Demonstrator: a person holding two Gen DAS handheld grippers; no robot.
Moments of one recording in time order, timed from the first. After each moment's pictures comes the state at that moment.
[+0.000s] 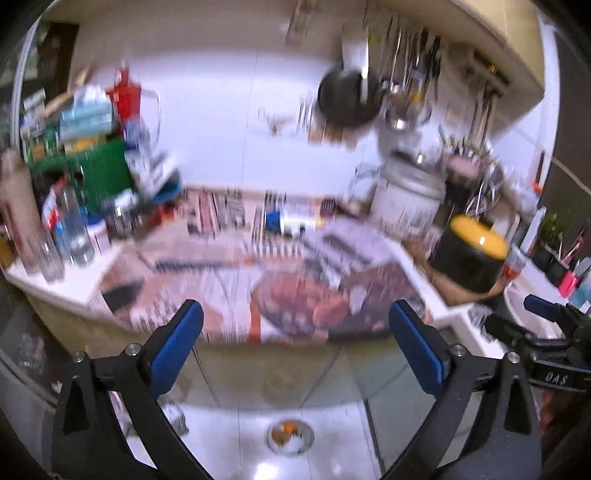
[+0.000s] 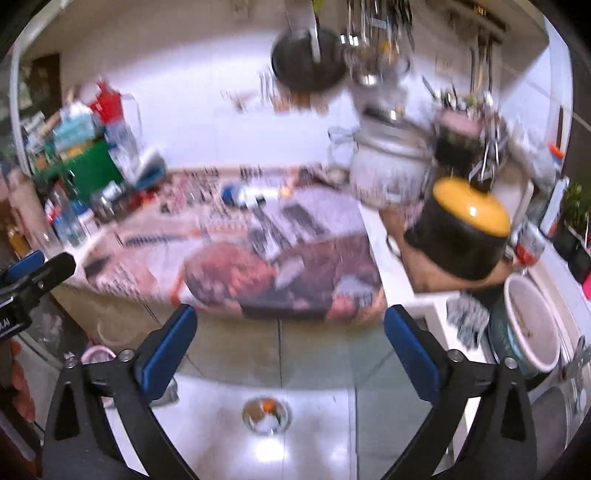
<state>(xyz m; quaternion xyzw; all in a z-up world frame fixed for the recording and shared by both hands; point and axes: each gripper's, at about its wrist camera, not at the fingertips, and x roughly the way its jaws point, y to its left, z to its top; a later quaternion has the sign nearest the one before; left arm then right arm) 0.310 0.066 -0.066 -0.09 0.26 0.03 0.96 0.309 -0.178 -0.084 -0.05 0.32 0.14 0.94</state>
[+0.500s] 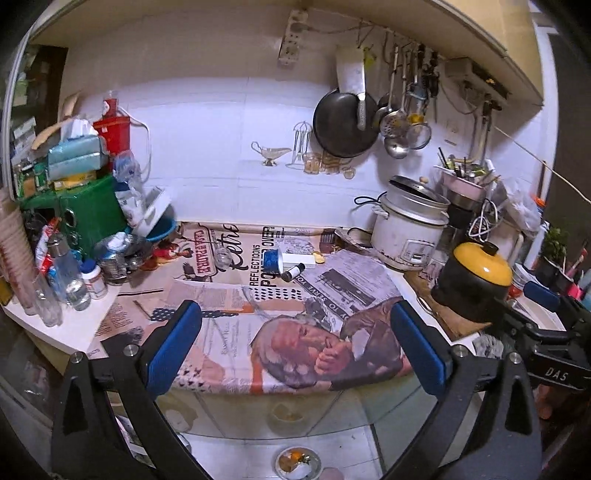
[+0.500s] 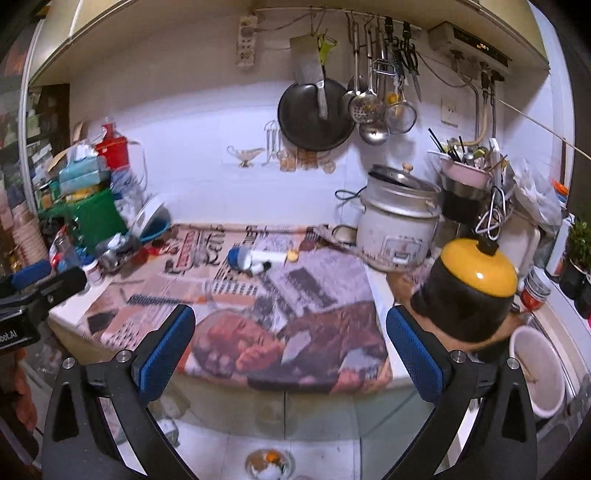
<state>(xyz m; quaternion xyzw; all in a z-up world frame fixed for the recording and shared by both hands) 0.373 0.076 -0.038 -0.07 0.24 0.03 0.97 0.361 -0.162 -0.044 -0.04 0.24 0.14 0.96</state>
